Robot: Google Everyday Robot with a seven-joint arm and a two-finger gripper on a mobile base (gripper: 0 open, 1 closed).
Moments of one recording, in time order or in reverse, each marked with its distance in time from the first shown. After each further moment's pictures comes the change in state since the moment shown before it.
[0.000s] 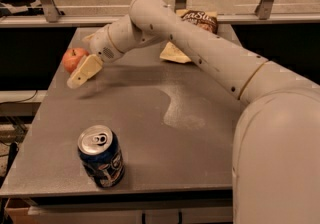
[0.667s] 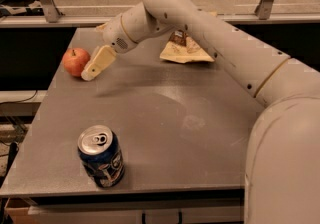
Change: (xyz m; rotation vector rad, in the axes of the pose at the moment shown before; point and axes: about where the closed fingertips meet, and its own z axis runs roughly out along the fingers) arm 0.000 -0.011 -0.051 0.057 0.048 -0.045
